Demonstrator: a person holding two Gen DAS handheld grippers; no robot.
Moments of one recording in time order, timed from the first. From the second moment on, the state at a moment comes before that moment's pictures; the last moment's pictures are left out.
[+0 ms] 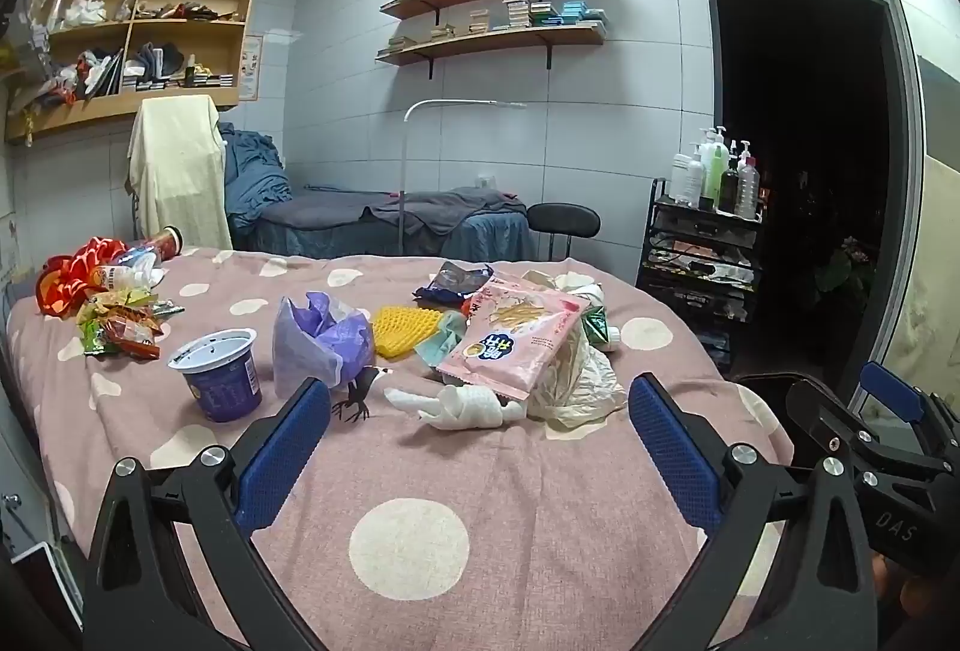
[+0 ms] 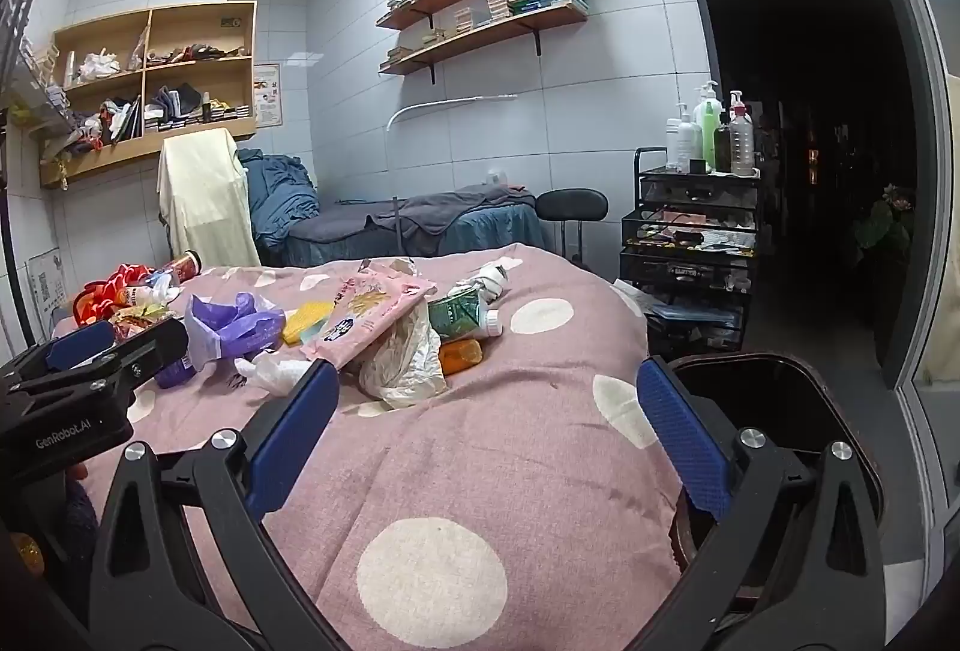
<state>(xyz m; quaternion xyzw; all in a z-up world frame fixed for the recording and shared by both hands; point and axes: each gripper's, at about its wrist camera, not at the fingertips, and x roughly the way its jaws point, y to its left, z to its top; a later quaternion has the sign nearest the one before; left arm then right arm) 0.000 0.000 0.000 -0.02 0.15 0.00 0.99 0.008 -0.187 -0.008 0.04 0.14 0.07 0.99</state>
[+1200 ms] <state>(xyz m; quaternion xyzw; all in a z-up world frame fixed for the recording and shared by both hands) 0.001 0.007 -0.006 -0.03 0.16 0.01 0.99 0.010 -0.183 -0.012 0.04 0.15 0.08 0.98</state>
